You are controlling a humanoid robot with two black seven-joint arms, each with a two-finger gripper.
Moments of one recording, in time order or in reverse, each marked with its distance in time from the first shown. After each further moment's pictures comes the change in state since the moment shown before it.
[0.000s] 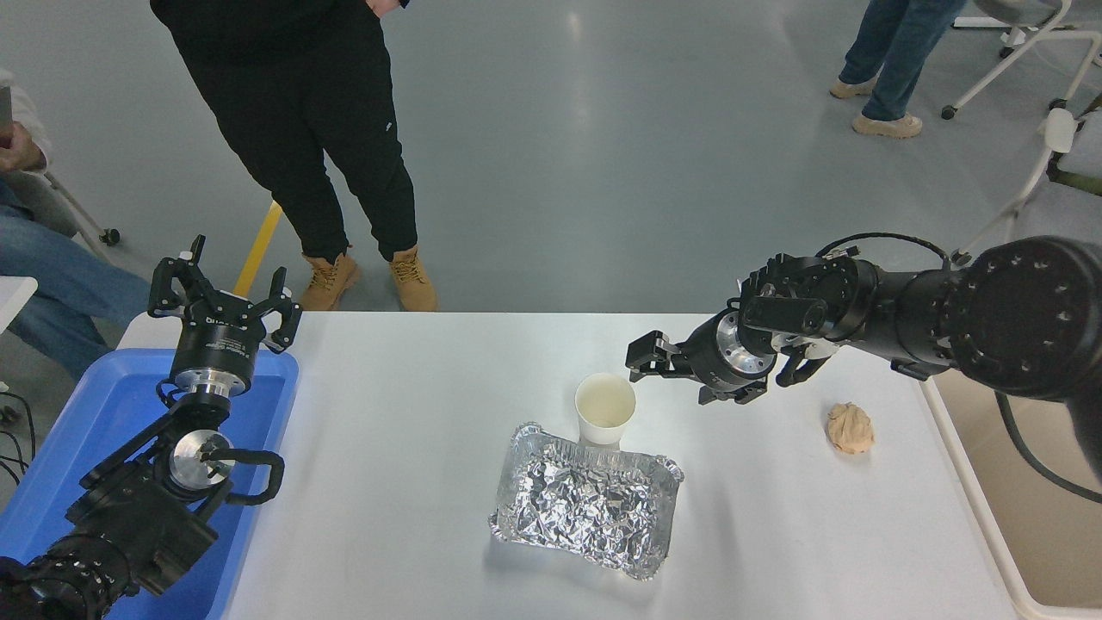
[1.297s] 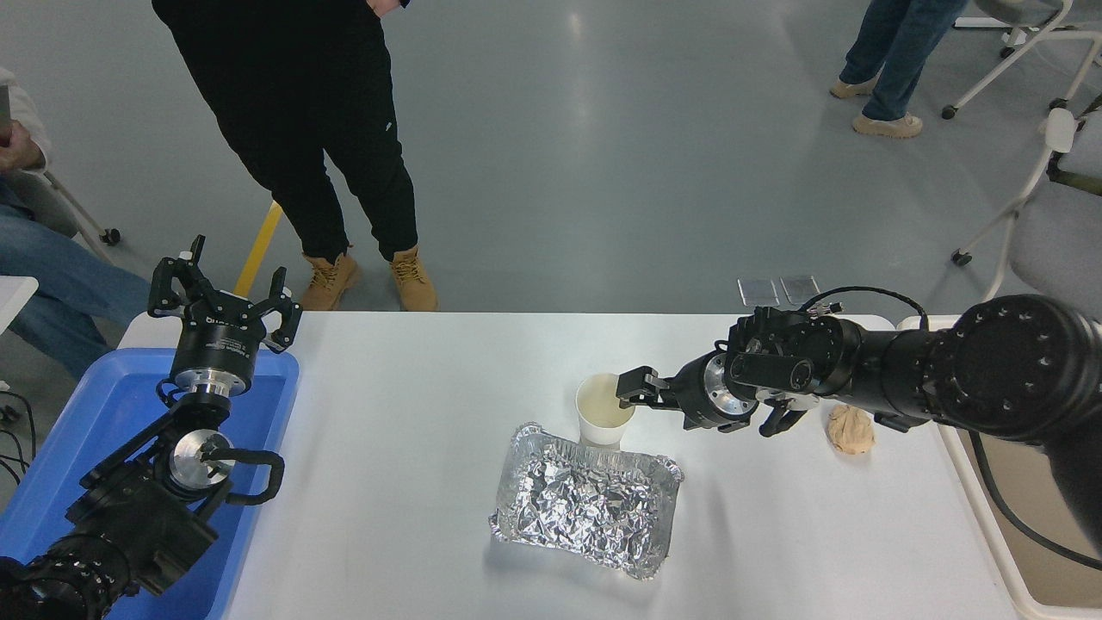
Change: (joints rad) left arm 0.000 0.000 0.000 0.000 0.000 0.000 0.000; right arm -0.142 0.000 0.100 -0.049 -0.115 -0.130 0.001
